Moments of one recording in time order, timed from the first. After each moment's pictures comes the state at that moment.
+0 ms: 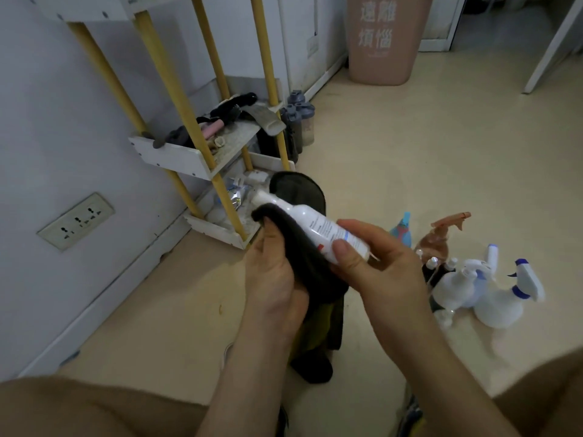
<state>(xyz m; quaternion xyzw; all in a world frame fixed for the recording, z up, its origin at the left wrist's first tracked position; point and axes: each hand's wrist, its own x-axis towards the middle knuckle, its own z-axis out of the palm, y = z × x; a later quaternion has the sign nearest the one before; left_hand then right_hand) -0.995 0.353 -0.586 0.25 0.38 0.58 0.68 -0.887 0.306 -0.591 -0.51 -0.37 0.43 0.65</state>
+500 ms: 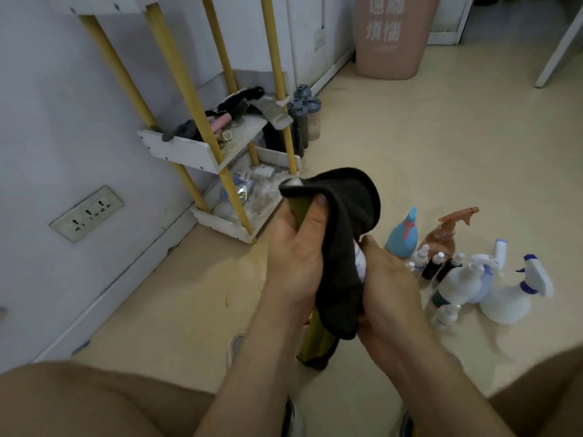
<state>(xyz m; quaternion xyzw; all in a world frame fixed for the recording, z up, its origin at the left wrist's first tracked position) -0.987 0.348 -0.570 0.45 0.36 0.55 0.60 -0.910 0.300 -0.587 -0.56 -0.23 0.52 0.61</state>
